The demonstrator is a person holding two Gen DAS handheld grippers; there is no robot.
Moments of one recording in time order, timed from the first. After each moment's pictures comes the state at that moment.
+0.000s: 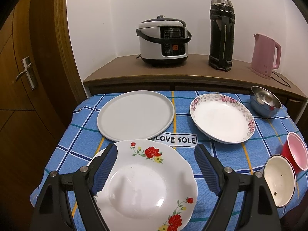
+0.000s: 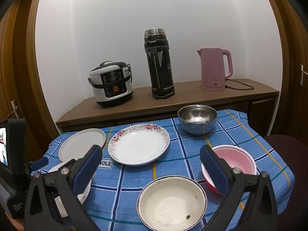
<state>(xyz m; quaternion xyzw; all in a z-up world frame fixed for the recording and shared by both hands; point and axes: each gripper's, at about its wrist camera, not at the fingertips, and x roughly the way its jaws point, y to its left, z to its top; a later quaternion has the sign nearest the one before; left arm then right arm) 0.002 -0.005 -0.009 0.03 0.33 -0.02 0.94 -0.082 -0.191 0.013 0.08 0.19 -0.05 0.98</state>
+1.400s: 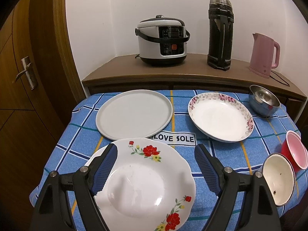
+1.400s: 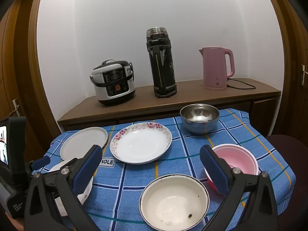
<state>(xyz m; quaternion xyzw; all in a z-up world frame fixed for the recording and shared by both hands) -0.002 -0.007 -0.010 0.04 0.33 -0.02 0.94 -0.080 -0.185 0.008 0.08 0.19 -0.05 0.98</state>
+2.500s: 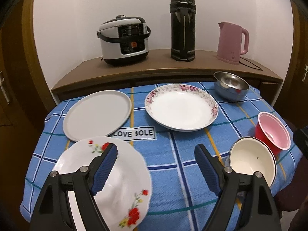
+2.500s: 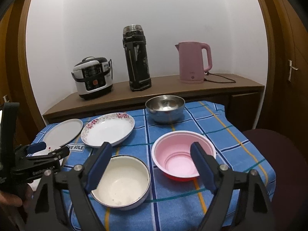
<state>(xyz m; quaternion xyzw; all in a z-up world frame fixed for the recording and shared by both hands) -0.016 -0.046 -0.012 0.06 0.34 -0.13 0.93 -0.127 -0.253 -0.009 0.07 0.21 -0.09 0.97</state>
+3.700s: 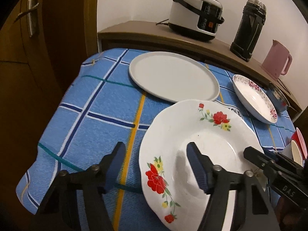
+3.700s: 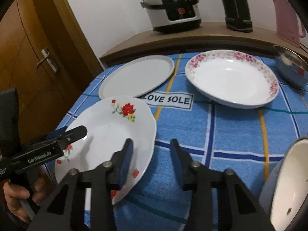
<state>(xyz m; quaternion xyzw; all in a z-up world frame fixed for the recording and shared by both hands) 0.023 0.123 -0.073 -0.06 0.43 -0.05 0.90 0.006 -0.095 -0.087 0.08 0.39 0.18 0.90</state>
